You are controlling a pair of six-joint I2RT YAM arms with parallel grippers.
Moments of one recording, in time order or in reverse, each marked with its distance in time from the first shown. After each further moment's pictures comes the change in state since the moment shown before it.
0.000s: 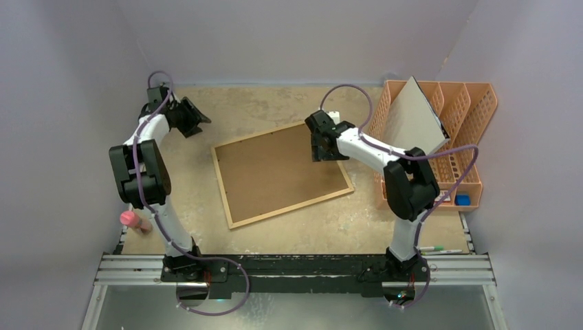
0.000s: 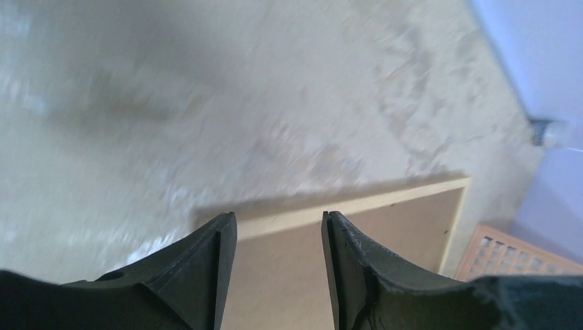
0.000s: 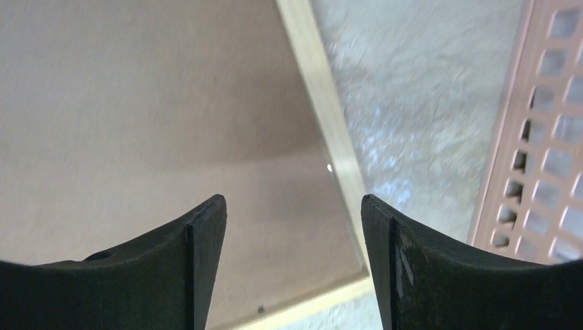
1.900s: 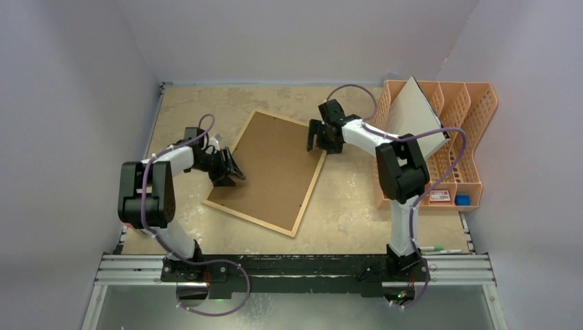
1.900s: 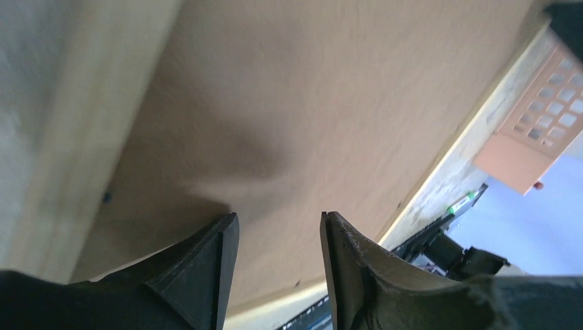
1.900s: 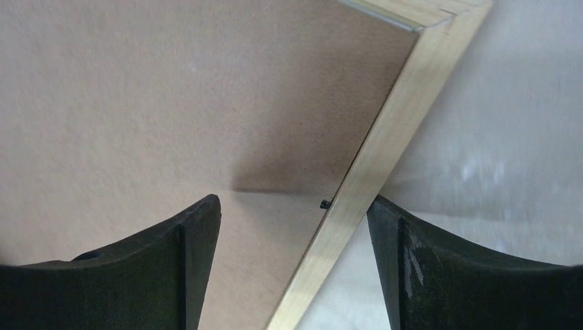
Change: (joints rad) left arm -0.208 -0.187 -0.436 -0.092 0.187 0.167; right arm -0.146 0.118 0.009 0.210 -0.454 0.028
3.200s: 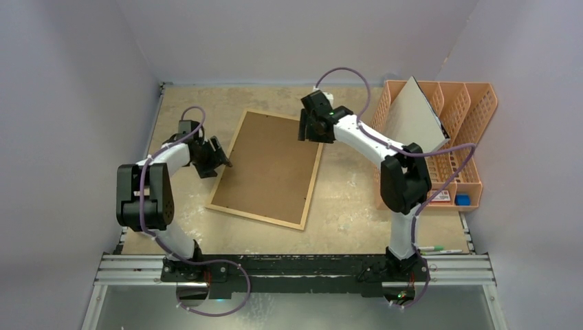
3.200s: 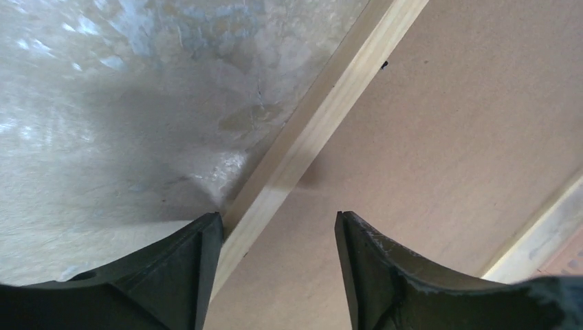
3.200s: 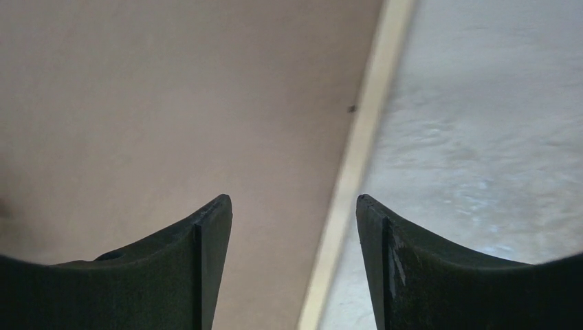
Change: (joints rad) left arm 0.019 -0.057 0.018 0.047 -0.349 -0.119; right arm 0.117 -0.085 0.187 -0.152 0.270 0.052
